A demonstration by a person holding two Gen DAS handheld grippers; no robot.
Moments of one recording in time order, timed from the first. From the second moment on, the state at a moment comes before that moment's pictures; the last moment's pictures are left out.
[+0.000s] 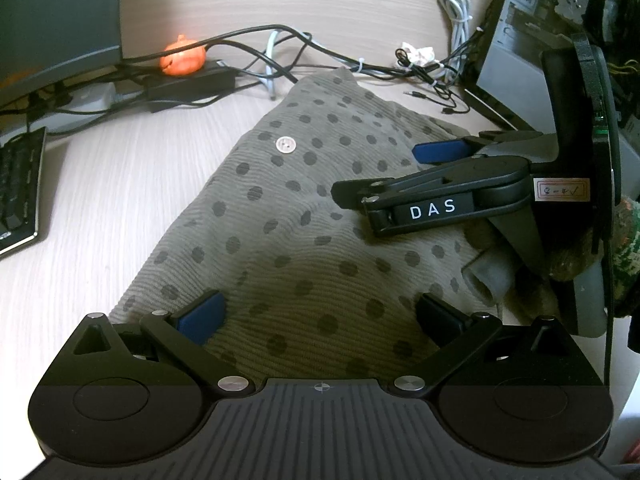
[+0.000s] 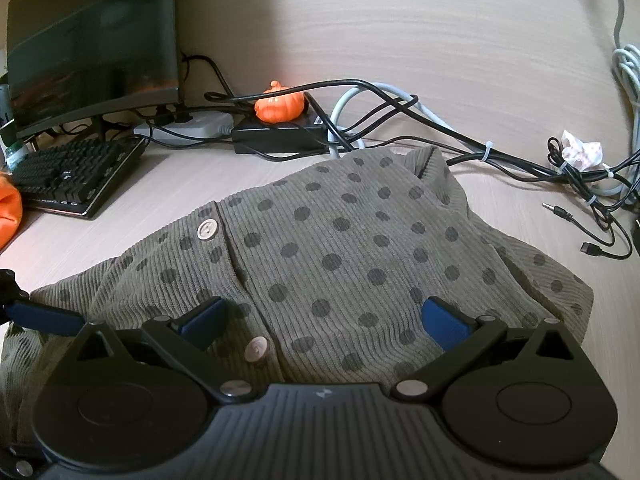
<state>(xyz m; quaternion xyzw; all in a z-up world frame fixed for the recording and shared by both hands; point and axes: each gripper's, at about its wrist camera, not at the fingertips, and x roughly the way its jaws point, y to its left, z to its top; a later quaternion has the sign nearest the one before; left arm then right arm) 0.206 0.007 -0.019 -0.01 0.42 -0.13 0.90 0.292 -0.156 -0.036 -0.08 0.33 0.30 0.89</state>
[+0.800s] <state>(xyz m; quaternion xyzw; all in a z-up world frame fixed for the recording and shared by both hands) 0.138 0.089 0.007 -0.11 0.45 0.07 0.88 0.191 -0.160 0.002 -0.16 0.31 0.47 0.81</state>
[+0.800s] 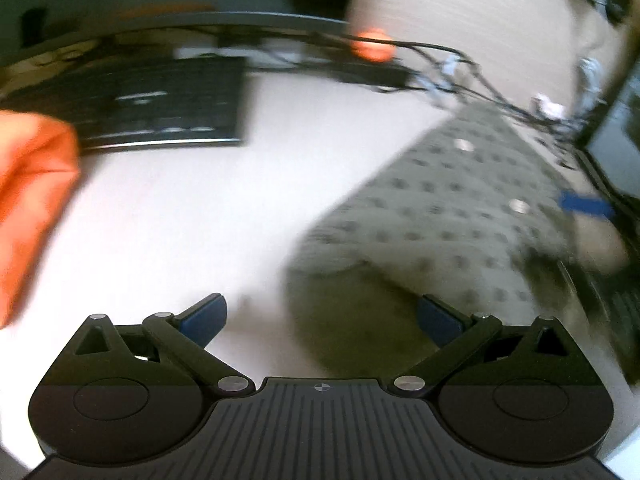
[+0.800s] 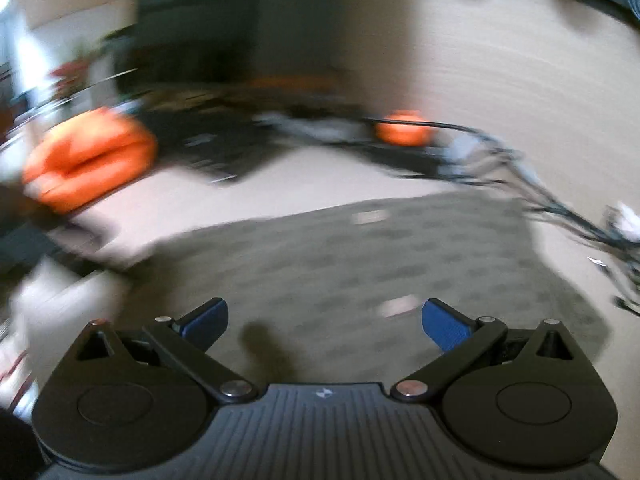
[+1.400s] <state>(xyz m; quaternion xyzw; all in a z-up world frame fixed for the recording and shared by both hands) 0.141 0.083 0.013 -0.11 0.45 0.09 0.88 0.113 -0.134 -0.026 -0.27 0.30 0.52 0.76</state>
